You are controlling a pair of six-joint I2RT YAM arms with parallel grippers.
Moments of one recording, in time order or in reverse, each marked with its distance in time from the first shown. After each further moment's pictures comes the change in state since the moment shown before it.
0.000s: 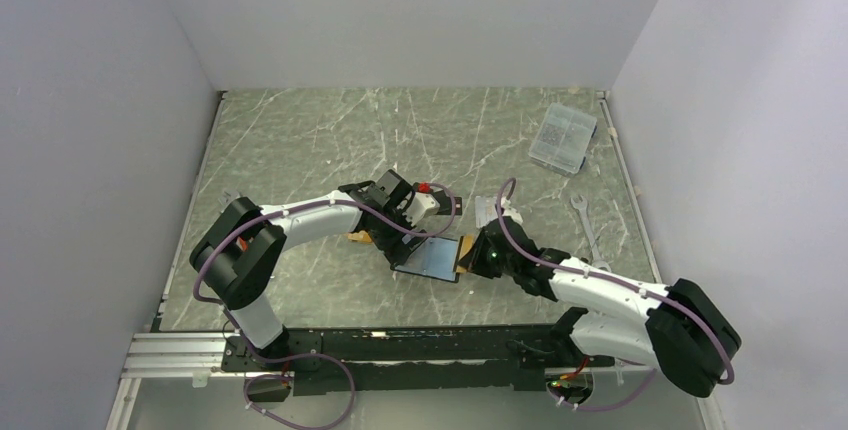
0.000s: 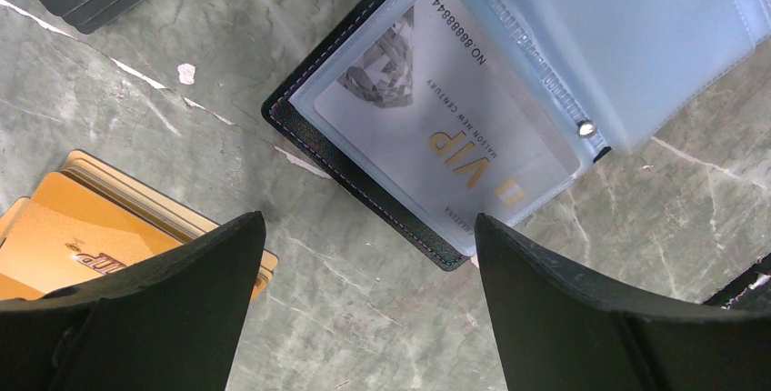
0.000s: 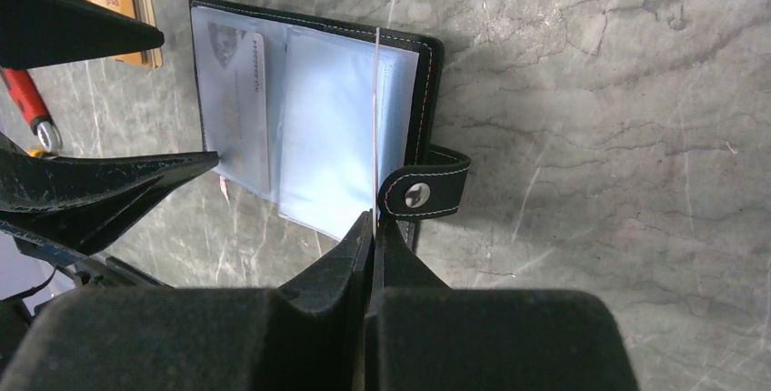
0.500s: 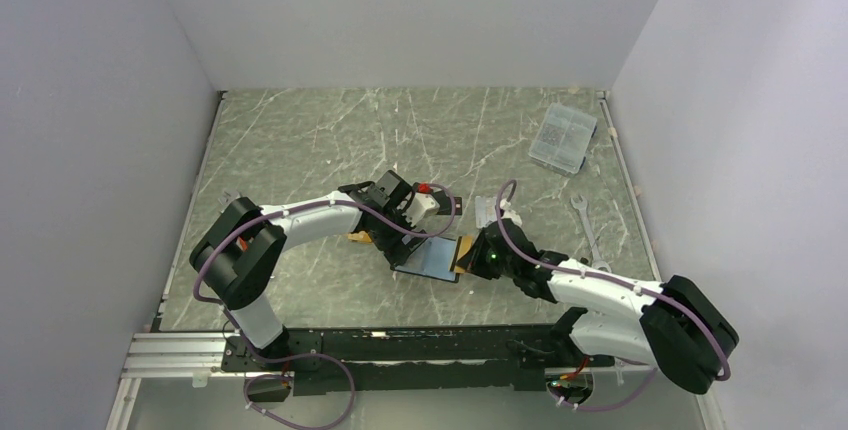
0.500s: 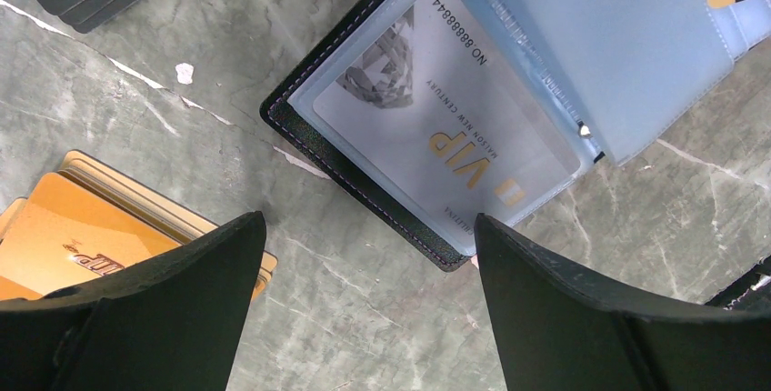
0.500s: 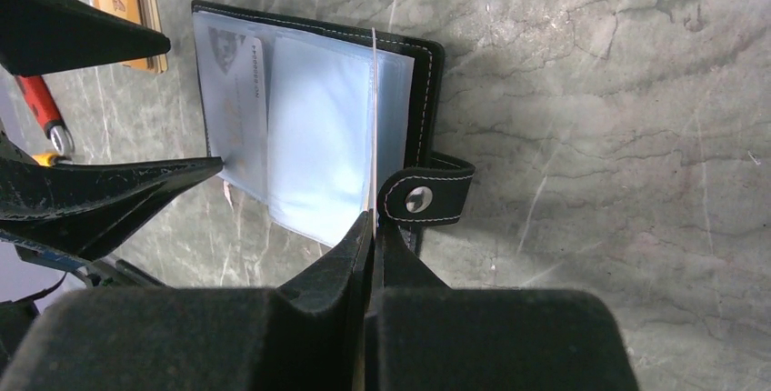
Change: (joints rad) left arm 0.000 0.000 -0.005 0.006 0.000 0.000; right arm 0.002 0.026 -0.032 0.080 -0.010 0.018
